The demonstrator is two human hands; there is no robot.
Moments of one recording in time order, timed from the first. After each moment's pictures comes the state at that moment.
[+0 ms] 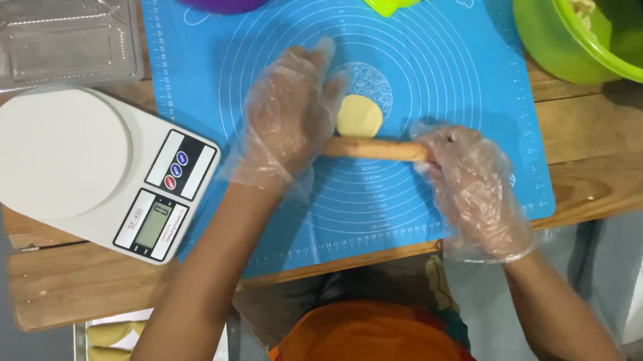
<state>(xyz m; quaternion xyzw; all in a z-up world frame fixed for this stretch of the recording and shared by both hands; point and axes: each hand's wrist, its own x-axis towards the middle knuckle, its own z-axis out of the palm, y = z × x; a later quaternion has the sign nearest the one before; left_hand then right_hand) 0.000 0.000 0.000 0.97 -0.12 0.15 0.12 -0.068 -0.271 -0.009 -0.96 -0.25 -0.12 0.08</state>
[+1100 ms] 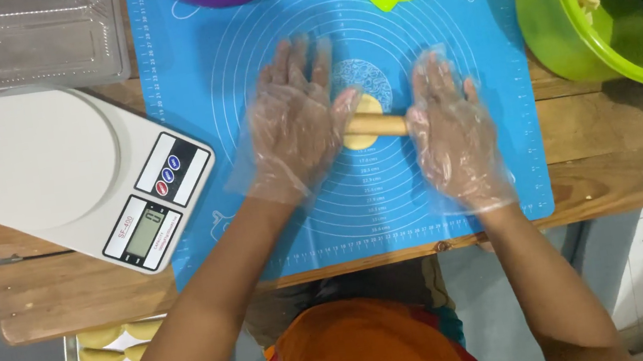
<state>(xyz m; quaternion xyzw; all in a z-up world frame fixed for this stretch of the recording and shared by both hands) -0.007 -0.013 -0.024 0.99 -0.09 0.05 0.06 -0.024 -0.236 0.006 -0.97 -0.24 -0.04 0.05</state>
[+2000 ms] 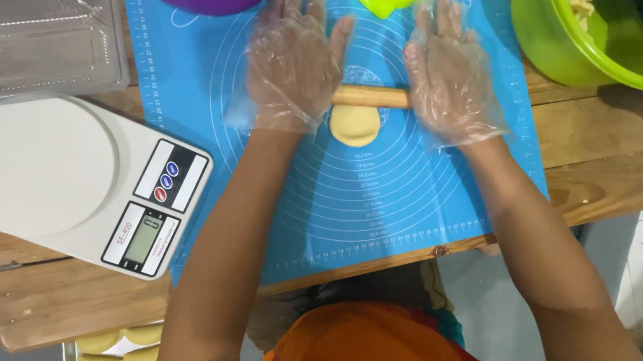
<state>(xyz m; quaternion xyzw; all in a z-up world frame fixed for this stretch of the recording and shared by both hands) 0.068 -0.016 -0.031 0.97 -0.06 0.19 0.11 0.044 -0.221 0.024 -0.98 -0.15 0.02 0.12</state>
